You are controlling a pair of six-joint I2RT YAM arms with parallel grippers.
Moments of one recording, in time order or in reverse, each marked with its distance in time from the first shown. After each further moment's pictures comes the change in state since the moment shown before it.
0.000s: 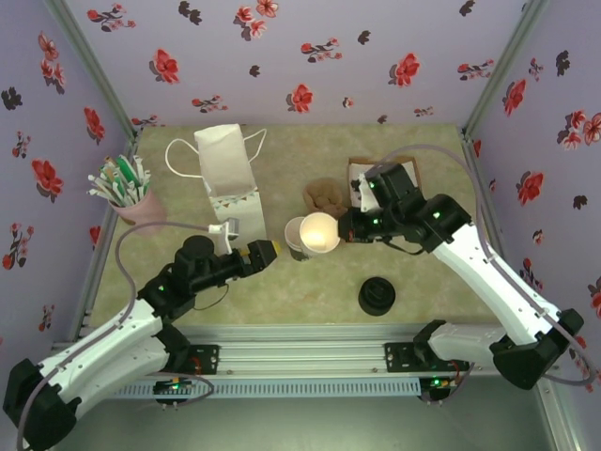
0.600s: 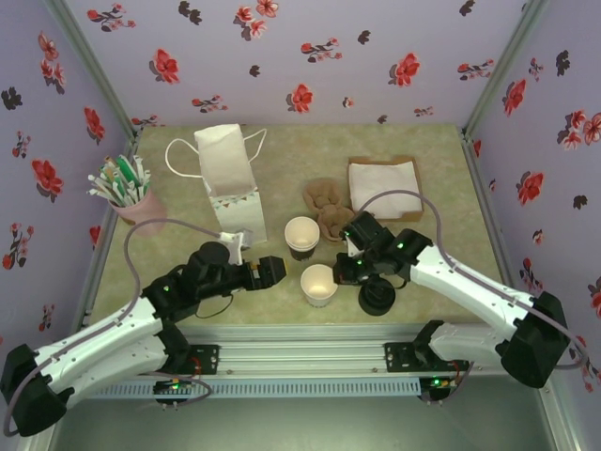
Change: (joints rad) left arm -0.147 0.033 0.046 -0.142 -0.108 0.077; right arm 0.119 -0.008 -0.412 0.191 0.016 0.132
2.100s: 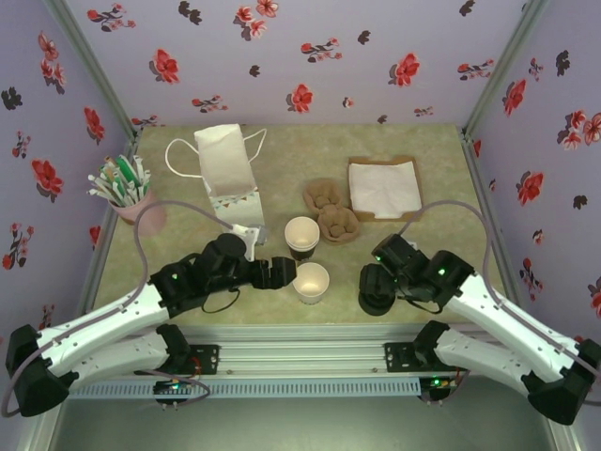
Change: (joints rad) left arm -0.085 0.127 0.180 -0.158 -0.101 0.130; right arm 0.012 -0.294 -0.066 -0.357 0.420 0.154
